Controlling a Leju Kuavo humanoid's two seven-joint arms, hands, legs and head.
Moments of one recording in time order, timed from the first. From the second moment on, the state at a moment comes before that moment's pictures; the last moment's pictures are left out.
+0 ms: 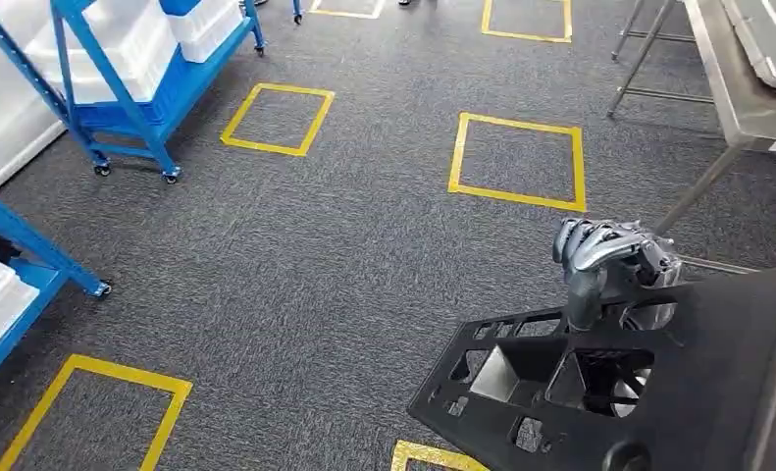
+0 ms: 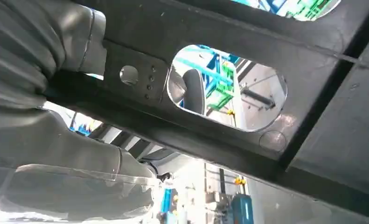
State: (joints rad) left arm -0.11 -0.01 1.27 -0.25 0.59 -0.03 -0.35; right arm -0.13 -0.13 0.11 -2.04 -0.03 0.10 -0.66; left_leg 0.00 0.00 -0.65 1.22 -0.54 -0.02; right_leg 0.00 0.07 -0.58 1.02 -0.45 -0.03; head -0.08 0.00
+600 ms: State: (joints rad) left arm -0.11 -0.02 1.28 -0.25 0.59 -0.03 -0.34; right arm -0.14 -0.12 0.16 -2.06 -0.09 0.15 -0.67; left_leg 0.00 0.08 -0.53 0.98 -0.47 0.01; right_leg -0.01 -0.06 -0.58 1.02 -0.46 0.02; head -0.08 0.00
